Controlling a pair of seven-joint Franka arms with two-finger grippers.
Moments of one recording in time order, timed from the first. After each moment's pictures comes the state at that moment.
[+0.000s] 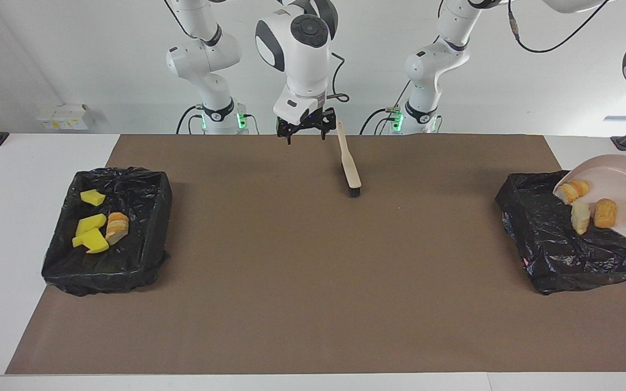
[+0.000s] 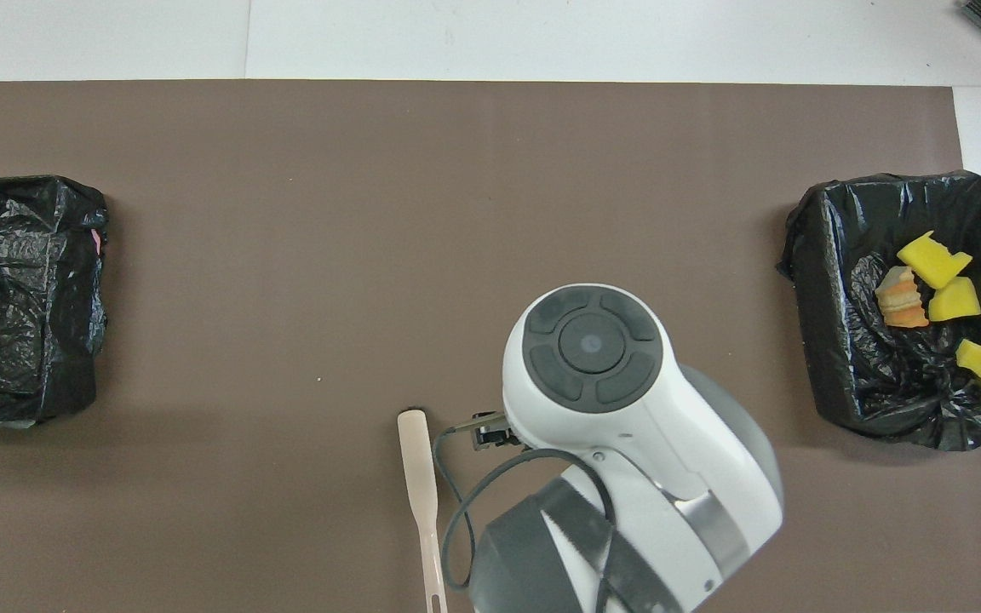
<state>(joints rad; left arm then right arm) 0.42 0.16 -0.05 -1.58 0.75 1.78 1.31 0.39 0.07 0.21 -1.71 0.03 1.63 0.40</state>
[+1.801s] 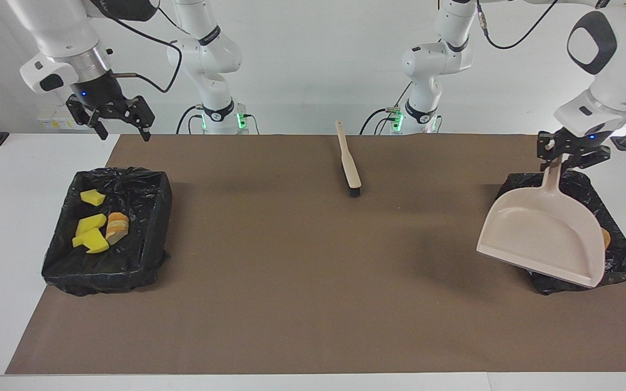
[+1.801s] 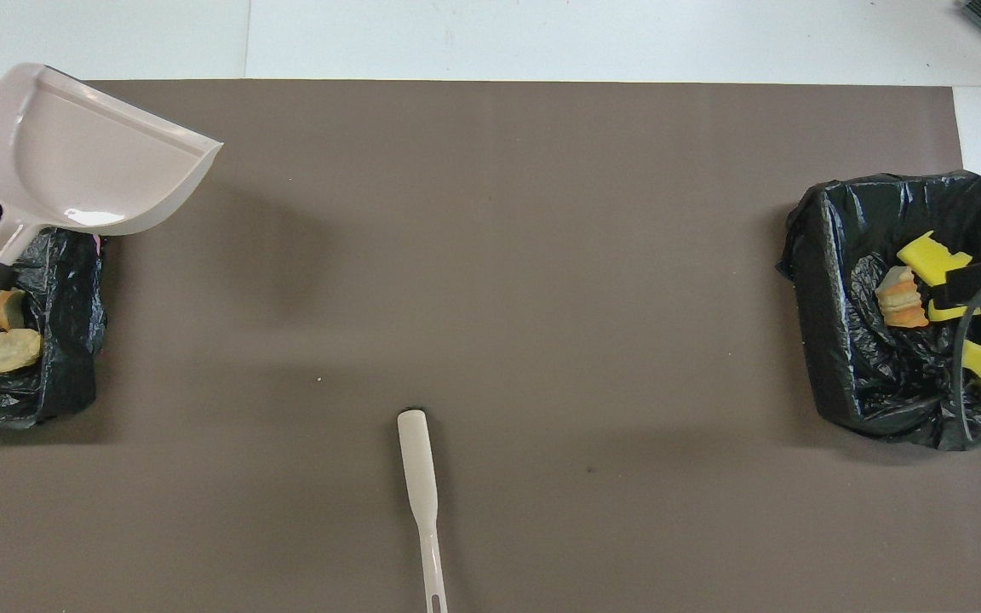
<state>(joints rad) 0.06 0.09 -0.07 -1.55 0.04 1.58 0.41 -0.07 -0.08 0.00 -1.60 -0.01 1.54 -0.02</state>
